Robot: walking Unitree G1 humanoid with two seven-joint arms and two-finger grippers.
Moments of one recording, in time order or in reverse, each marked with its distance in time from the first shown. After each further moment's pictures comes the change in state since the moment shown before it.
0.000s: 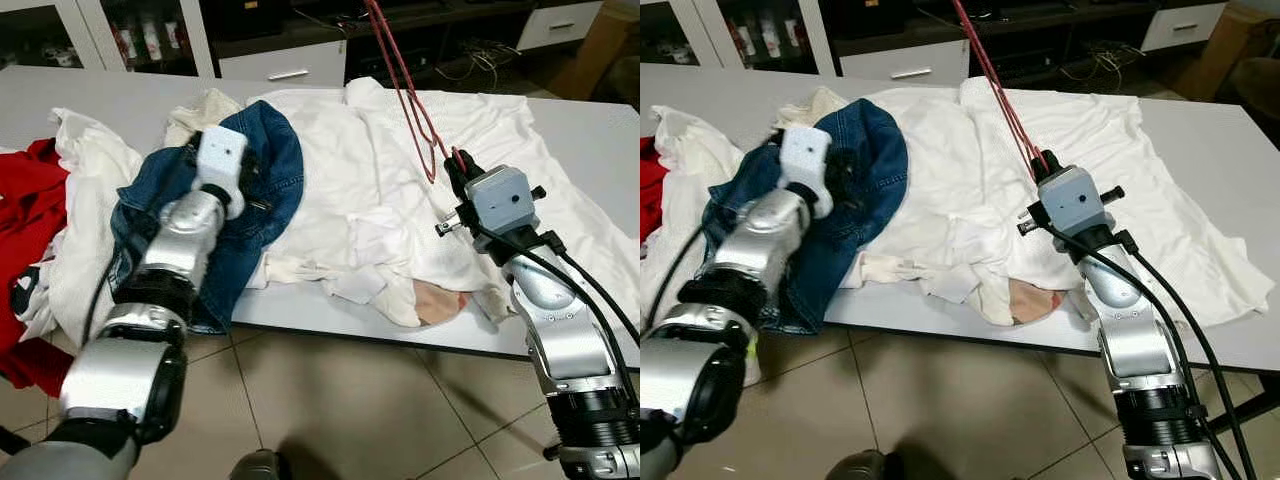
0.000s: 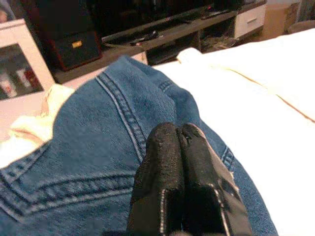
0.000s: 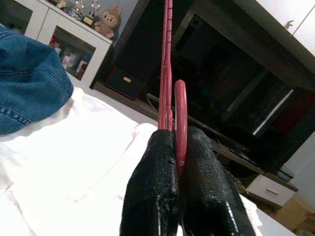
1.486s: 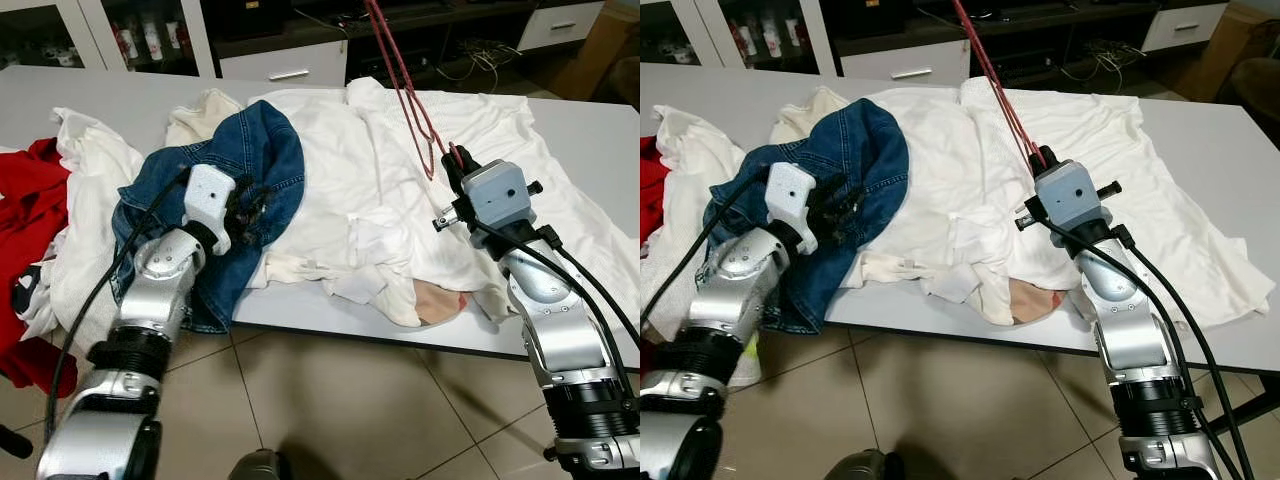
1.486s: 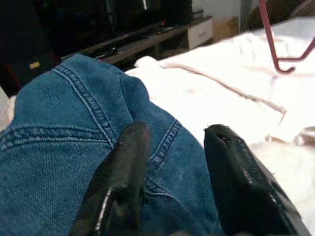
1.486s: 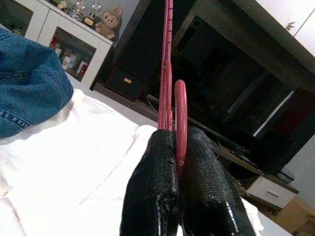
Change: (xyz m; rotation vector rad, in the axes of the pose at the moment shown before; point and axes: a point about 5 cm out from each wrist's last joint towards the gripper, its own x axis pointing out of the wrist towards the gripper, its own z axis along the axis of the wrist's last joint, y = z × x) left arm -0.041 -0.009 -0.024 0.068 -0.064 -0.201; right arm 0.006 0.000 0.001 -0.004 -0.001 0.001
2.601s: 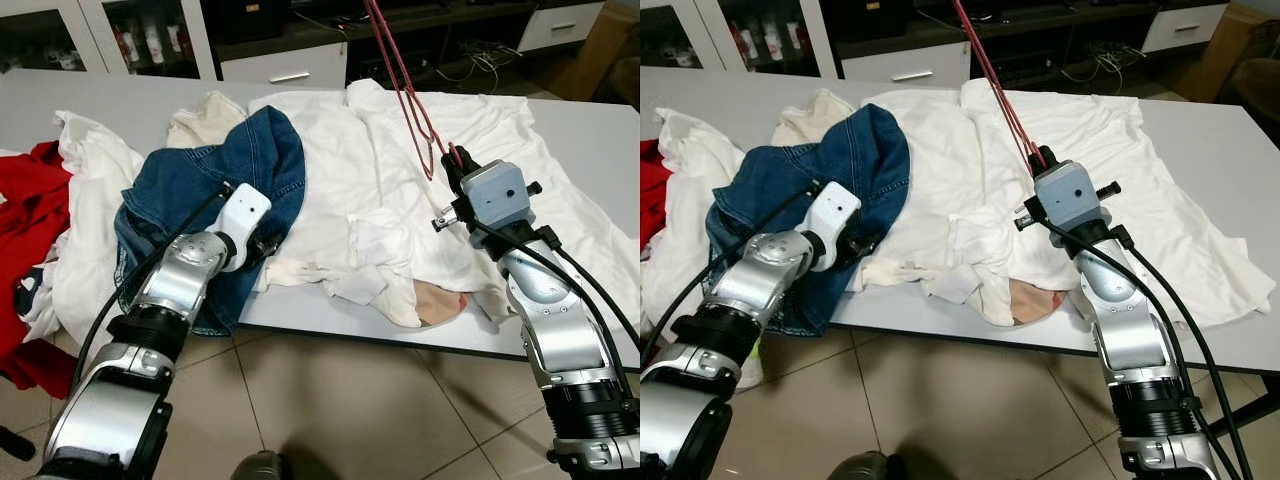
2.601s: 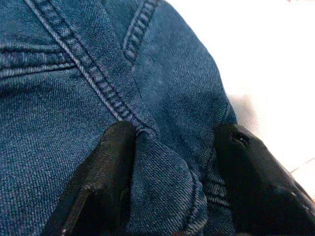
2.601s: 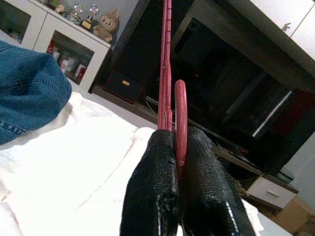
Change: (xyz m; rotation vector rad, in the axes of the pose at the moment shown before) left arm 0.018 -0.020 -0.030 0.051 0.489 -0.076; right arm 0.000 0.001 0.000 0.003 -0.001 -0.006
